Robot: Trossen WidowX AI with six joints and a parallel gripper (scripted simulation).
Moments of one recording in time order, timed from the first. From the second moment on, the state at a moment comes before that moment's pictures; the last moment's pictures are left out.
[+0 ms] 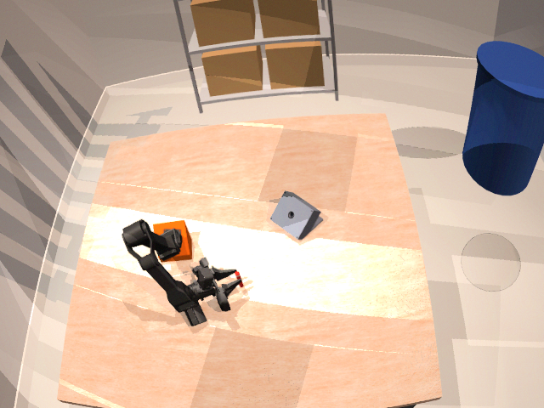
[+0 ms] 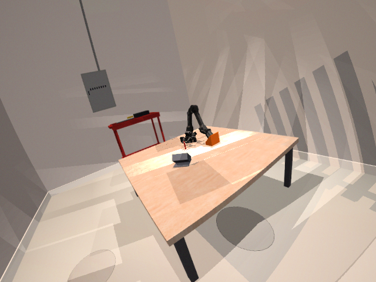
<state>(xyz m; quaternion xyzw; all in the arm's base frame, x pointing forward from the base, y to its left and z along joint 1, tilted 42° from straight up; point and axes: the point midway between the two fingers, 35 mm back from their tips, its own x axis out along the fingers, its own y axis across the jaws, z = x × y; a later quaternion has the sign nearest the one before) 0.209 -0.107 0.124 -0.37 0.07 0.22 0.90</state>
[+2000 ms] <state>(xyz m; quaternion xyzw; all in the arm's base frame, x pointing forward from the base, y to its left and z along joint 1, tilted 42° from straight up) 0.209 -0.014 0.201 -0.24 0.30 0.21 0.90</state>
